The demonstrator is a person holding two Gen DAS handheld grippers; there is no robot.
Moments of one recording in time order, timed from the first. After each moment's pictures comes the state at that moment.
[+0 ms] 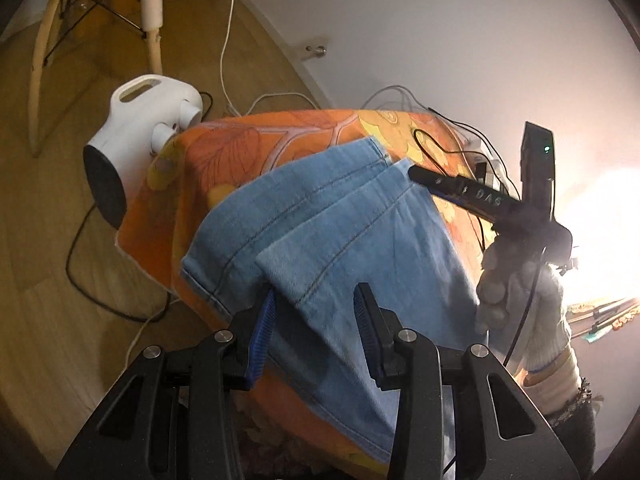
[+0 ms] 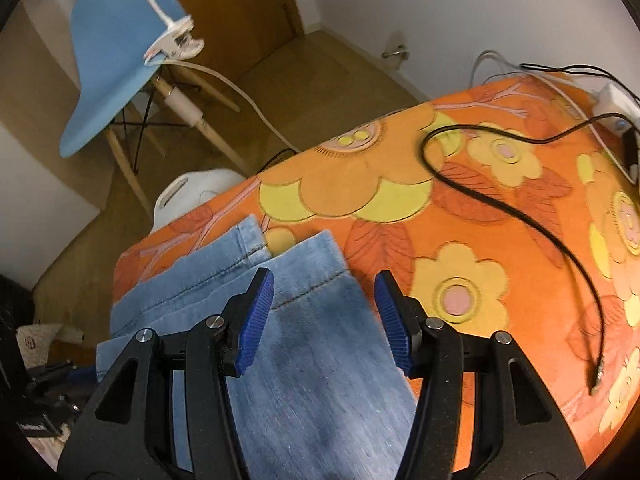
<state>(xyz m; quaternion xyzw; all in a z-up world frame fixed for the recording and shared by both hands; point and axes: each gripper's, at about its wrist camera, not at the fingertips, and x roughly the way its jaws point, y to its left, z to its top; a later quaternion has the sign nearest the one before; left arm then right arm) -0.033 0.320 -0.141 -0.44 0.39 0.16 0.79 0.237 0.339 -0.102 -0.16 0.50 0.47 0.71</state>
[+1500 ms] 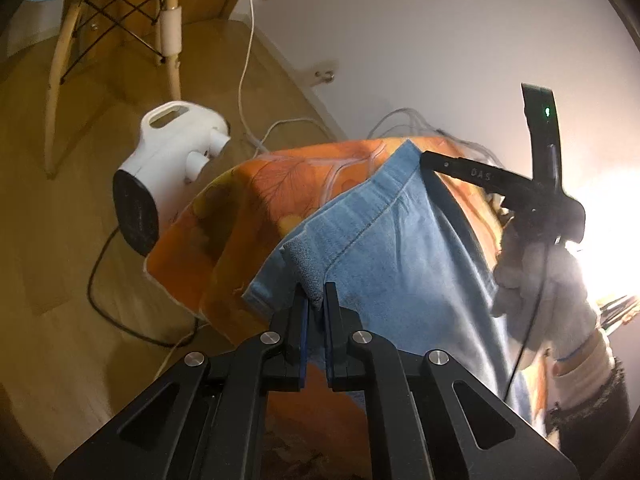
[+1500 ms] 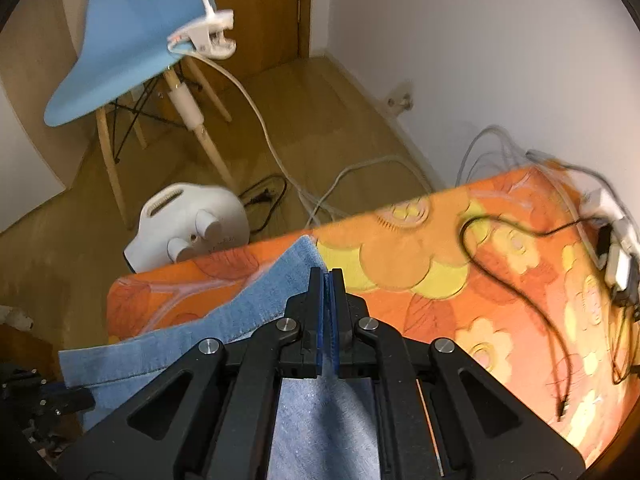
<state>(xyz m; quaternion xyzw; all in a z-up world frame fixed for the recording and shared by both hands) -0.064 0.337 -0.145 -0.41 0.37 0.19 0.81 0.185 0.402 -0.079 -0.24 0.42 0.45 0.75</state>
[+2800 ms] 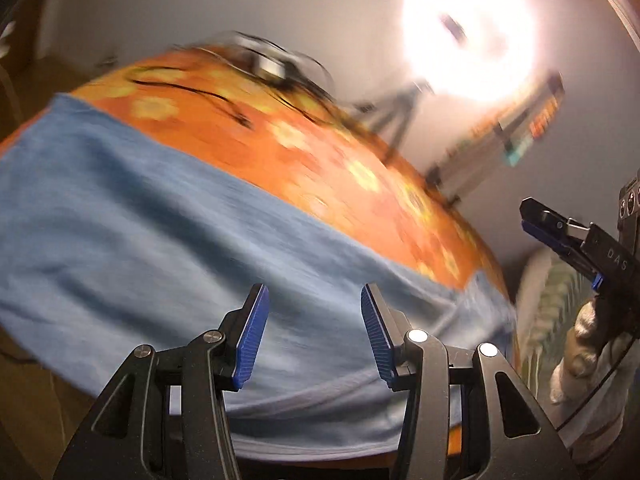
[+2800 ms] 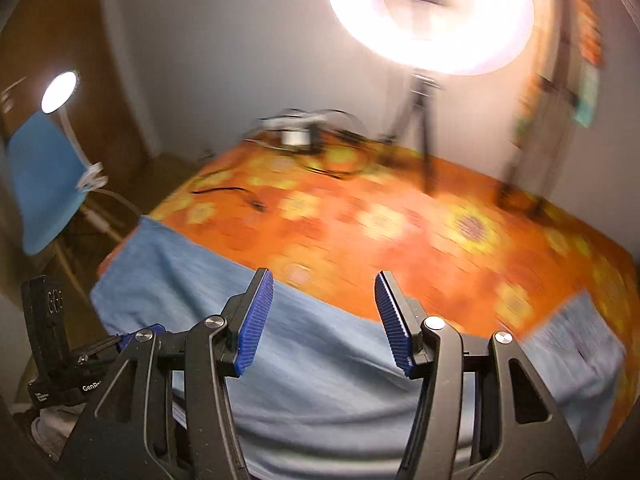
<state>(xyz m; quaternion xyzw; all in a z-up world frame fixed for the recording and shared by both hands) 0.028 0.064 -0.069 -0.27 0.41 -0.09 0.87 0.087 -0.075 0.065 -0.01 0.40 0.18 0.90</state>
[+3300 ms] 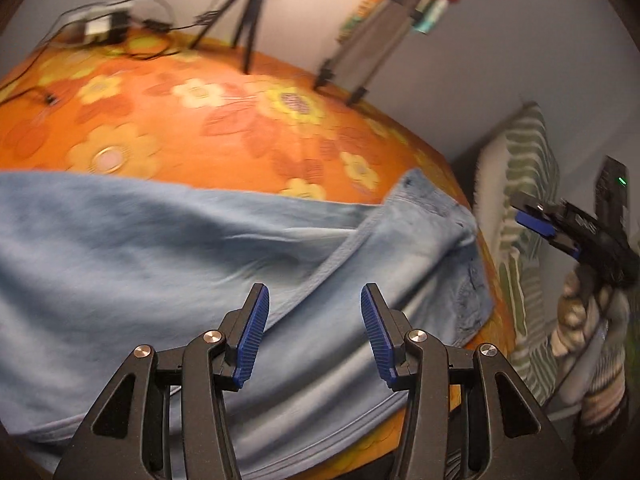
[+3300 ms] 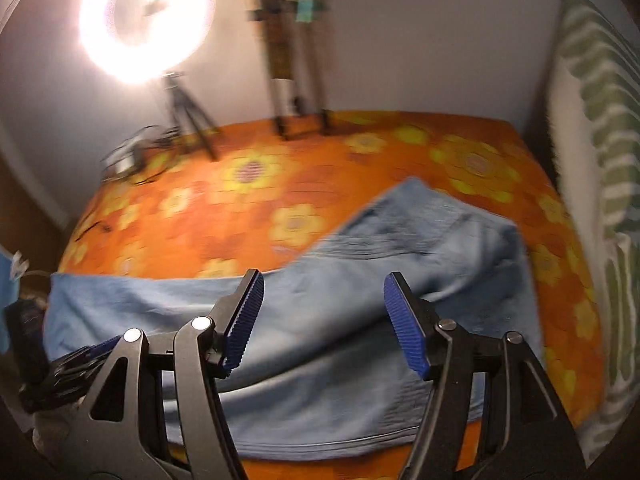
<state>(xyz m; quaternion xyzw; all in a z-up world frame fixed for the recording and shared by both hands) 0.070 -0.092 -0.067 -0.17 0.48 -0.25 0.83 0.066 -0.329 0.031 0.11 0.45 -0.02 0.89</state>
